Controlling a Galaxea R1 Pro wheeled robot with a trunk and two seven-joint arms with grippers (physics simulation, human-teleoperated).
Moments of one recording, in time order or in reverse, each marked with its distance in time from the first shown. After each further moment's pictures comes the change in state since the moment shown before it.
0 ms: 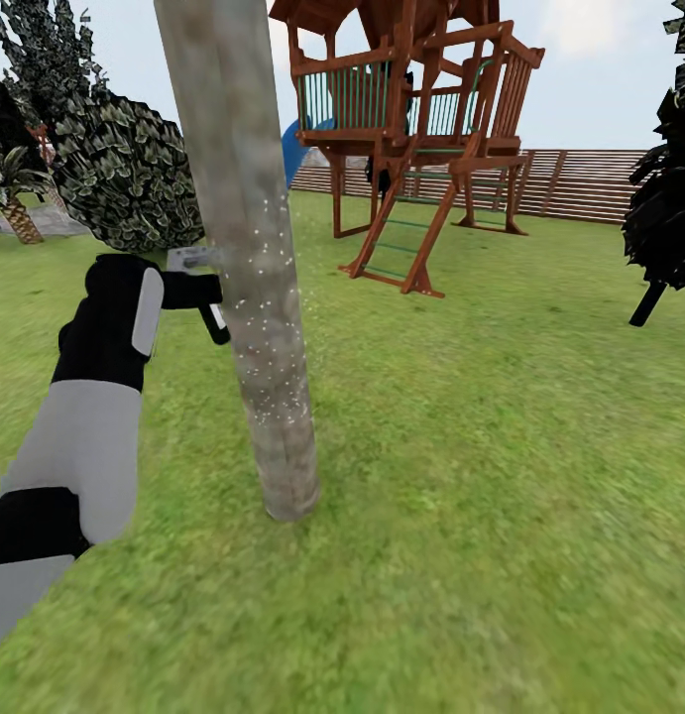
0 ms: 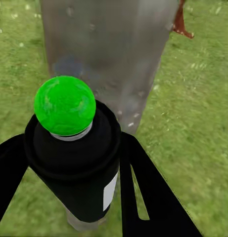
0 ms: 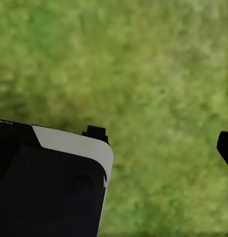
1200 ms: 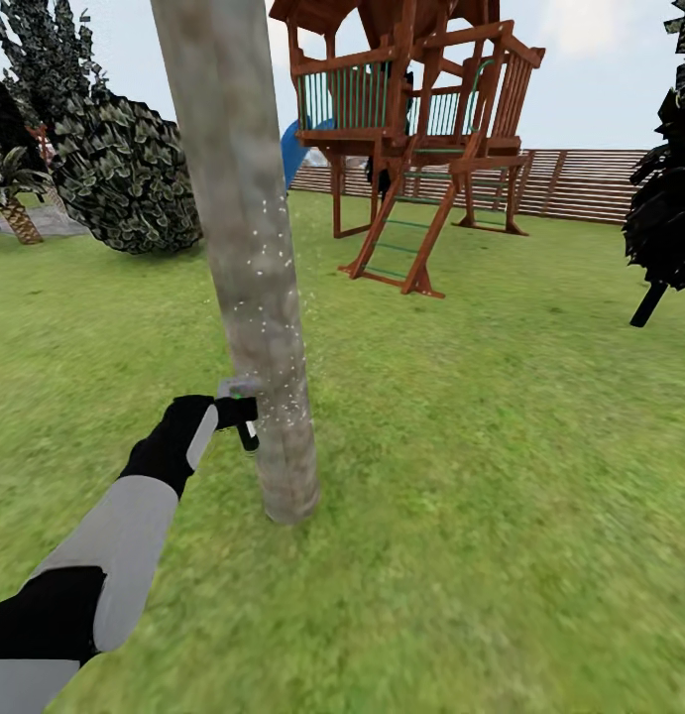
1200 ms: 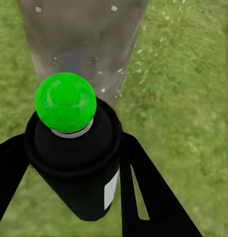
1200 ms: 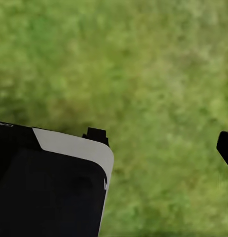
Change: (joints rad) left arm 0.305 -0.047 -0.012 0.307 0.013 -0.351 -0.002; right arm 0.000 -0.001 -0.002 -0.006 0.000 -0.002 -0.001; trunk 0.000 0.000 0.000
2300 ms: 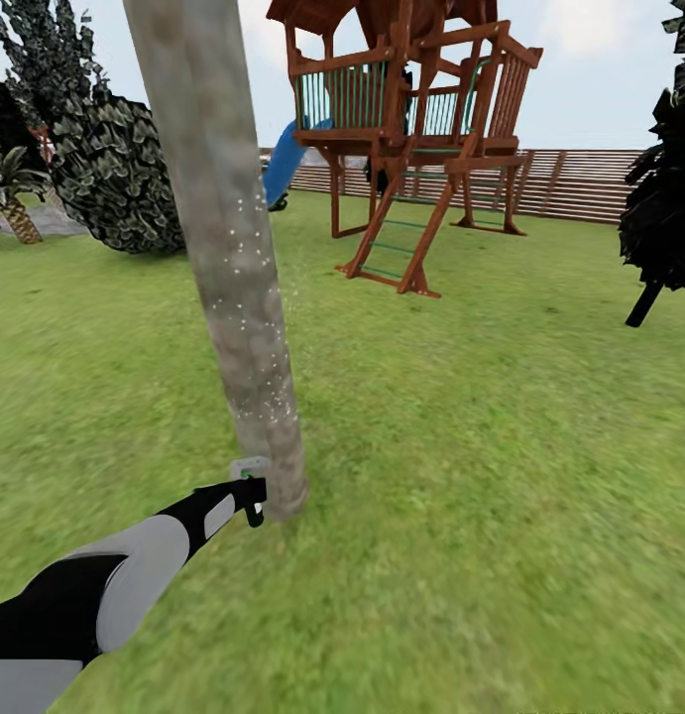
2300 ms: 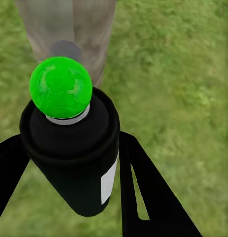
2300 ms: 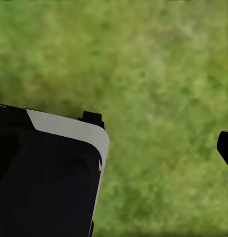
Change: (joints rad) left arm 0.000 -0.010 0.004 0.684 -0.004 -0.540 0.007; right arm 0.002 0.002 0.005 0.049 0.004 0.006 0.005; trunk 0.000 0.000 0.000
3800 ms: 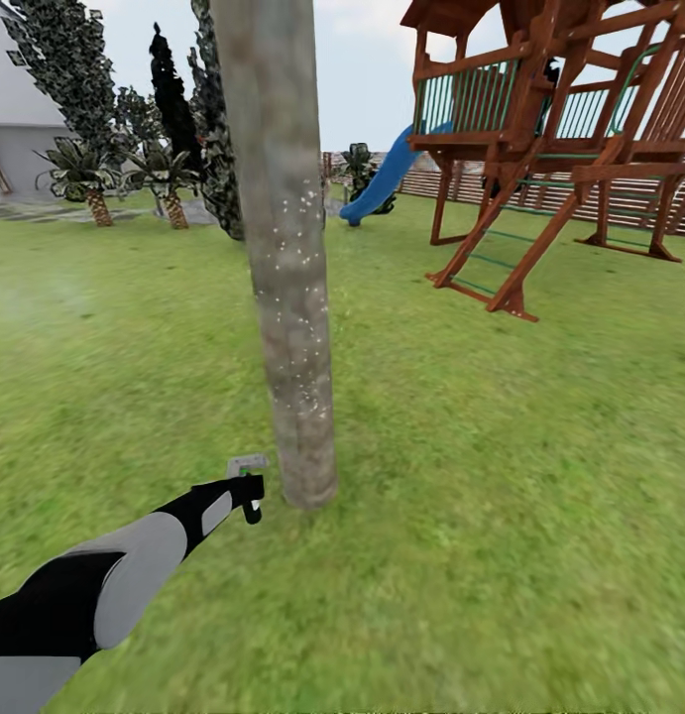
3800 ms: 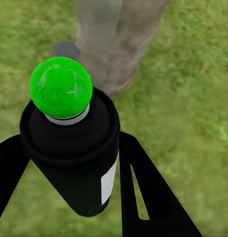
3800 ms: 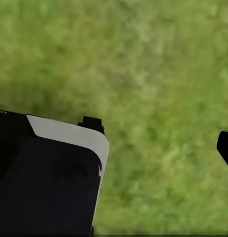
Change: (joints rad) left arm -0.008 0.008 0.002 -0.001 0.000 0.001 0.001; right arm 0.000 -0.002 -0.001 -0.008 0.000 -0.001 0.000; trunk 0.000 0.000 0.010
